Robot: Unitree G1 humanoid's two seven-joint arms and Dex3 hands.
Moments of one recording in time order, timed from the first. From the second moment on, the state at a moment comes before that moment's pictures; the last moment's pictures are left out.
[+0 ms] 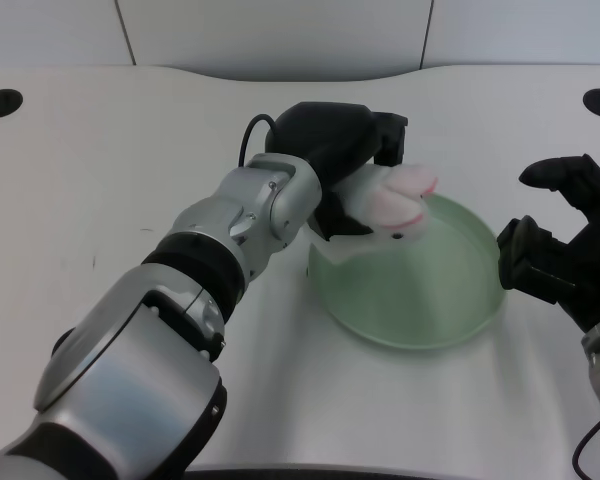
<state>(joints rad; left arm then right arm) -1.15 -0.08 -0.54 1.31 0.66 -0.30 0.17 -0.30 0.03 -0.22 0.27 0.34 0.04 0.18</state>
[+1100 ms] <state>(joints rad) -1.11 -0.11 -0.50 1.33 0.62 -0.33 0.02 -0.28 0.04 -0.21 0.23 0.34 0.05 0.17</state>
